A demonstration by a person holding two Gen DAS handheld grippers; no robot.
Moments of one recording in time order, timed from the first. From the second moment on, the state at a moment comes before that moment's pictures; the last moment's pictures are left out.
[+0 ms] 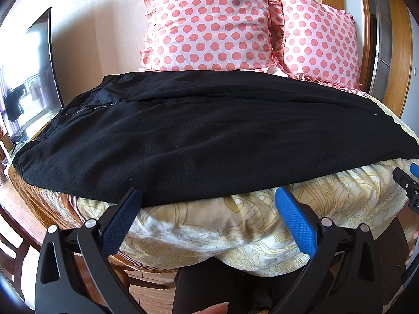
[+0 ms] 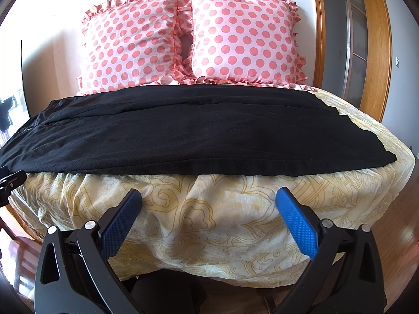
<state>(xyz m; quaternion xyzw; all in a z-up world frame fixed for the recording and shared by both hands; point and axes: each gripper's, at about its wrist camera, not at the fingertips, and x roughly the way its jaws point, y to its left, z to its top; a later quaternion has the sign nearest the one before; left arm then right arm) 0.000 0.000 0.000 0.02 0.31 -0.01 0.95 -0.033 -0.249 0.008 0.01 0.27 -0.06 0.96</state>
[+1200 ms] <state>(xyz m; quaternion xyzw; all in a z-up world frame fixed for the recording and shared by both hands) -0.002 0.000 0.001 0.02 0.31 -0.01 0.95 -0.034 -0.251 0.011 0.01 0.27 -0.06 0.96</state>
